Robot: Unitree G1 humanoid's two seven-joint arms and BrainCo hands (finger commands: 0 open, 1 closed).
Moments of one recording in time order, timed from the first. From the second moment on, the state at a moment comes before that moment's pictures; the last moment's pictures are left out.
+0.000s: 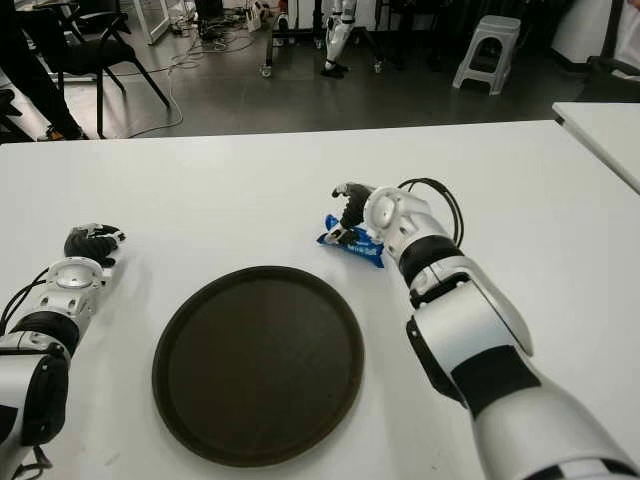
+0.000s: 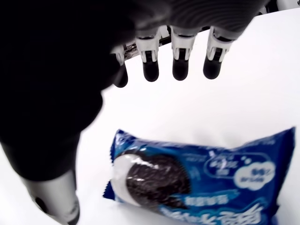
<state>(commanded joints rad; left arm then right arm) -0.75 0.29 0.10 1.32 0.11 -0.04 0.22 -1.07 -0.13 0.41 1.30 -0.54 0.01 0.25</state>
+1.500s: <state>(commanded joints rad) -0.74 0.30 0.12 1.32 0.11 -0.05 0.21 -1.07 -0.16 0.49 1.32 -0.60 0.08 0.27</state>
